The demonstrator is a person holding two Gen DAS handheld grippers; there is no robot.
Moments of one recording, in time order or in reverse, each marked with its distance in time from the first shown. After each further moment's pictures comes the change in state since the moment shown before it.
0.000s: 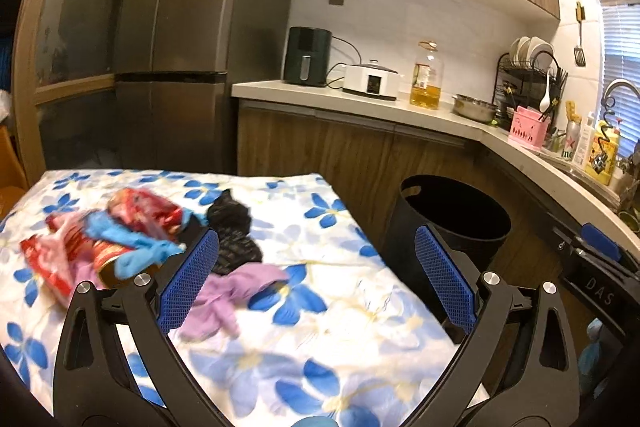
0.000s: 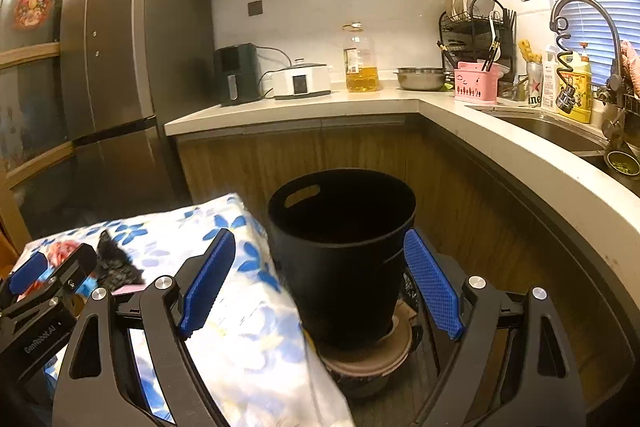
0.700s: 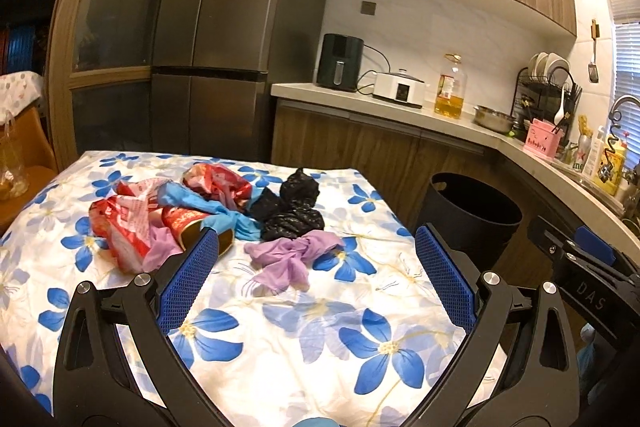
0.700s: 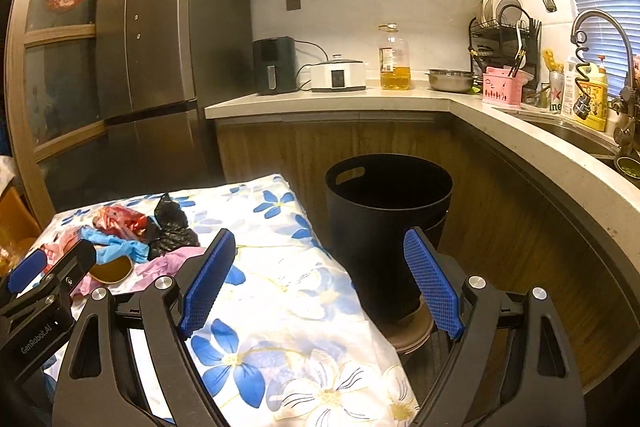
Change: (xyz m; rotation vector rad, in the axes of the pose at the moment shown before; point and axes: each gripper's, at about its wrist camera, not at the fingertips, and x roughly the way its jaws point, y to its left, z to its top) left arm -0.063 0.050 -0.025 -0.048 -0.022 0.077; right arm -0.043 0.050 -0.028 -0.058 0.009 0.085
